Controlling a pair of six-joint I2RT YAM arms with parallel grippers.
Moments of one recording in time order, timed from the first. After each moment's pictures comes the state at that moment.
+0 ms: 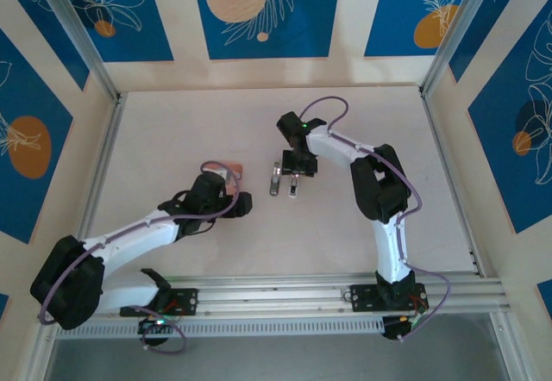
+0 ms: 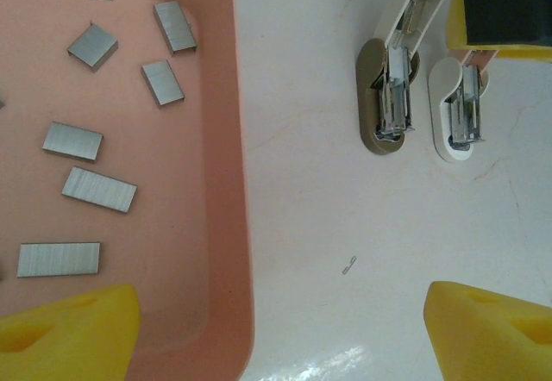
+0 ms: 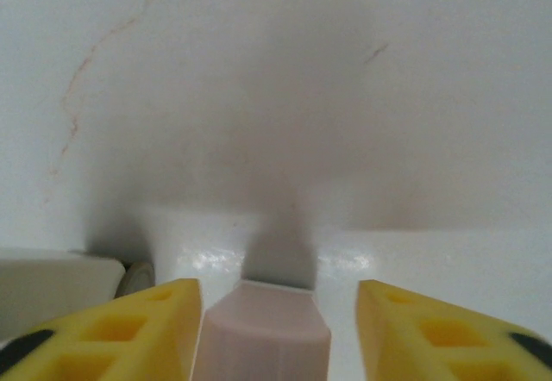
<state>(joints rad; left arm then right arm) -0.64 1.22 0.61 -0.20 0.01 -0.60 0.56 2.08 1.62 -0.94 0.00 0.61</state>
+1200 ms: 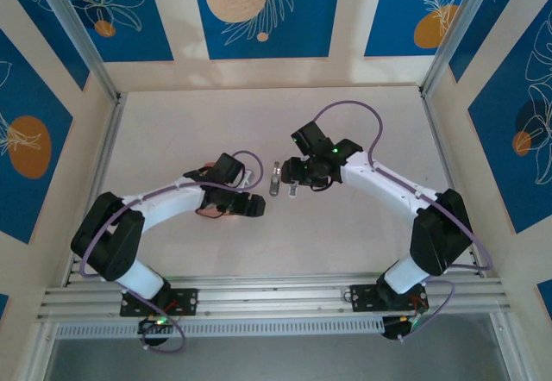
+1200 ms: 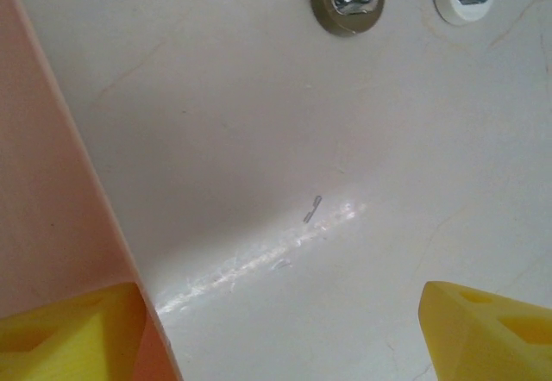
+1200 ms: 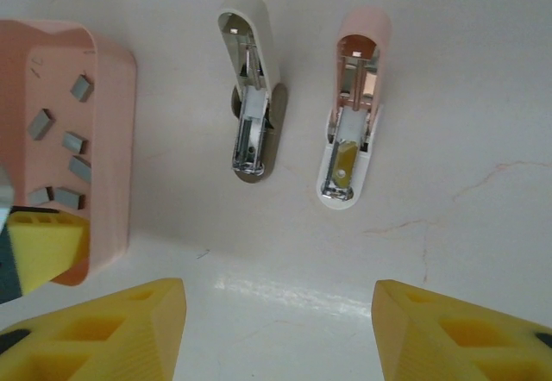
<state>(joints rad) -0.62 1.55 0.88 -0.47 0.29 -0.40 0.66 1.55 1.24 -0.77 -0.04 0.66</state>
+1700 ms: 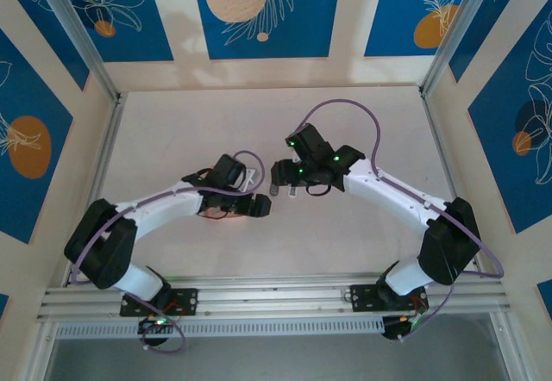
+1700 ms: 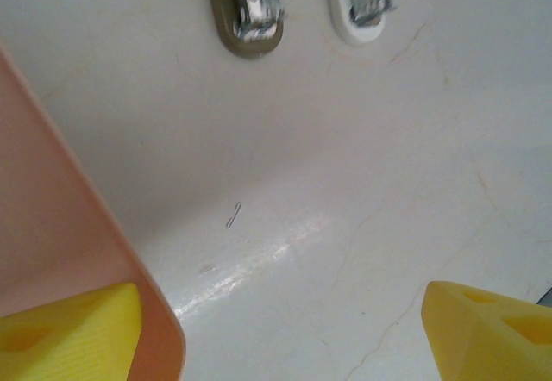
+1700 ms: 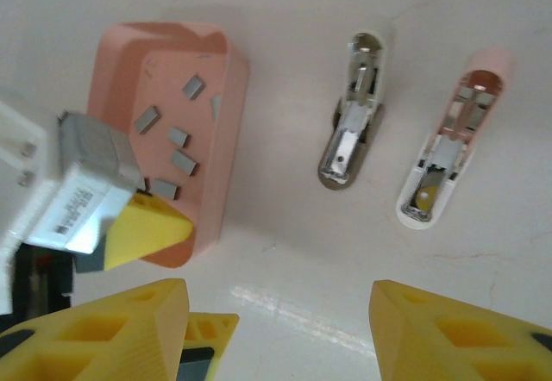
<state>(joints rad) -0.66 1.47 0.86 -0.40 0.31 -0.44 0.74 1.48 1.23 -0.68 -0.07 0.57</state>
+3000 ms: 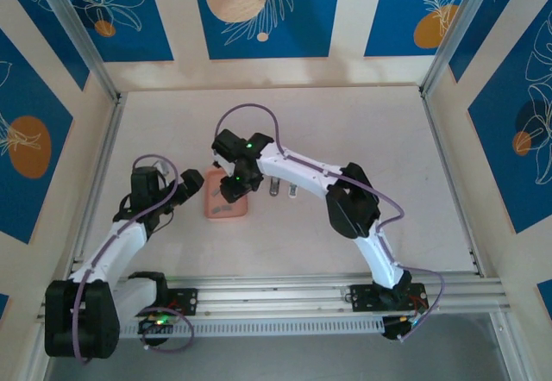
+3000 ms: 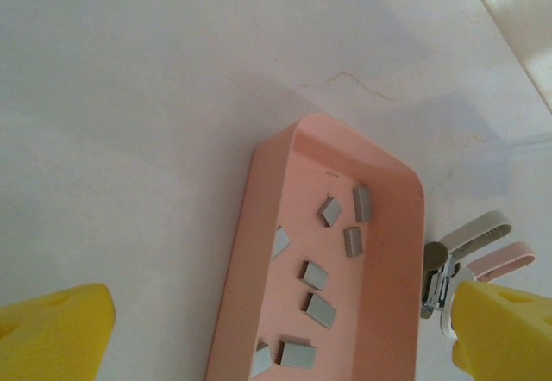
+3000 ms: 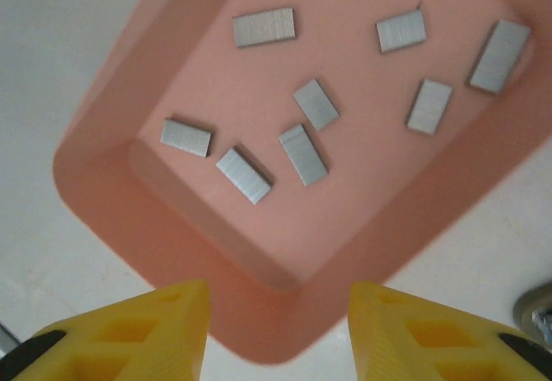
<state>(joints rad) -0.03 1.03 0.46 -0.13 0.32 -0.72 0.93 2.21 1.98 -1.06 -0.13 0.20</state>
